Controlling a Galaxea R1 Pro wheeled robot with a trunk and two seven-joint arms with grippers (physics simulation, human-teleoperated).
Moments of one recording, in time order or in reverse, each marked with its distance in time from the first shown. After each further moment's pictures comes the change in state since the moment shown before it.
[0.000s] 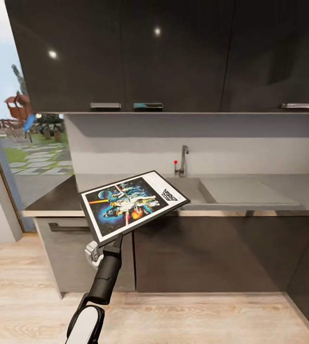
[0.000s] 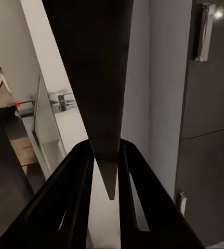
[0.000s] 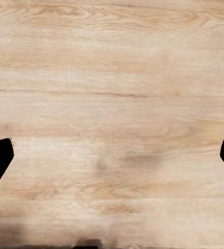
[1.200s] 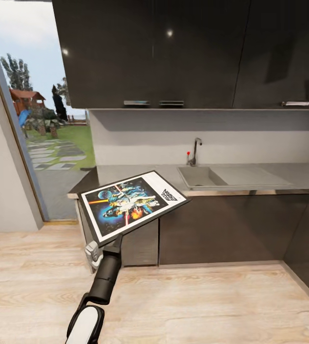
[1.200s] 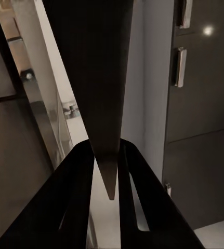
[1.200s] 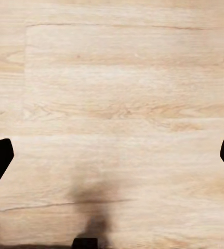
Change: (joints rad) left arm 0.000 0.000 0.001 0.000 0.001 0.000 -0.001; right arm 0.000 0.000 0.000 0.000 0.000 0.000 0.000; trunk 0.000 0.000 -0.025
